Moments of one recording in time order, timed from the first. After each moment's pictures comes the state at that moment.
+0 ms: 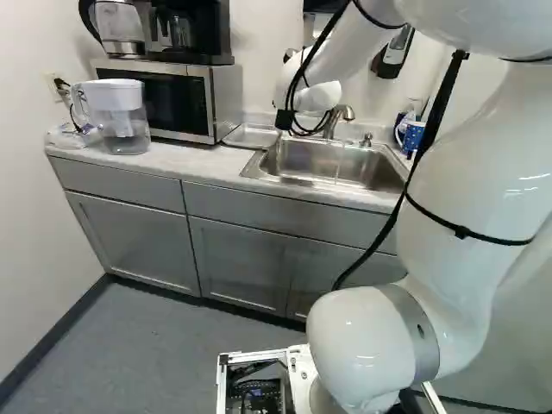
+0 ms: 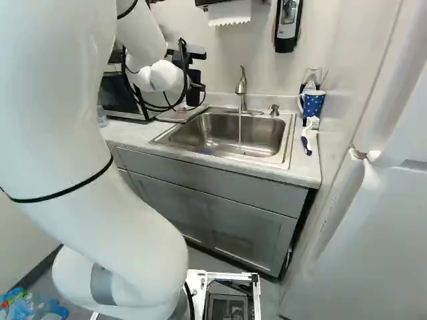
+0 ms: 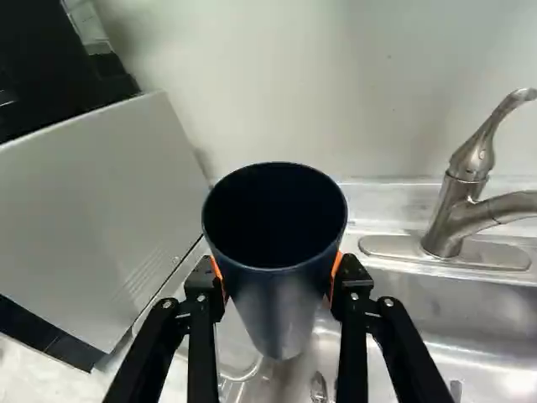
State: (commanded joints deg) arm 2.9 -3.5 -55.8 0.0 22.3 10.9
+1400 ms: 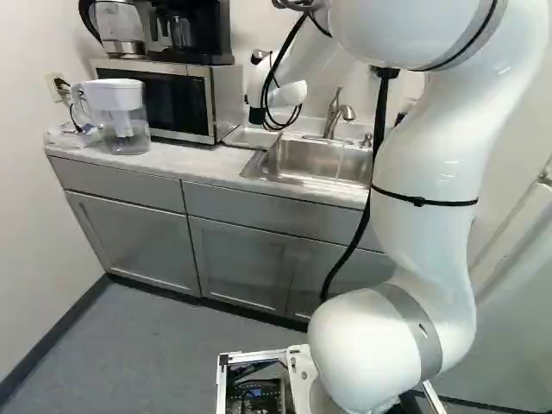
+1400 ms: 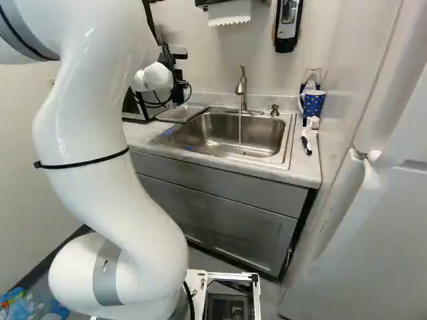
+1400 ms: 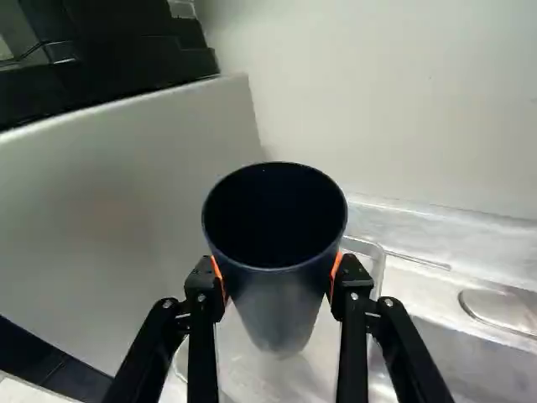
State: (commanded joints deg) arm 9.2 -16.2 -69.4 -5.2 22.3 10.9
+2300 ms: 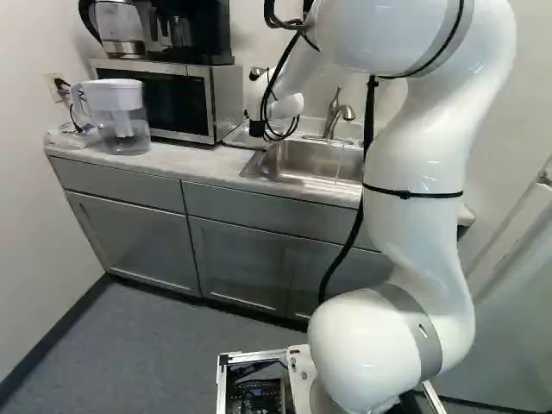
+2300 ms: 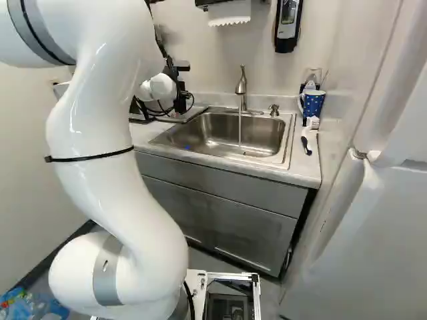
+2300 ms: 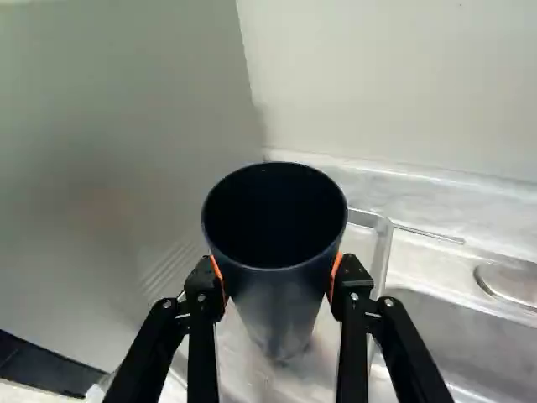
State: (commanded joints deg) arm 8.8 -20.7 -69.3 -5.7 22.3 10.9
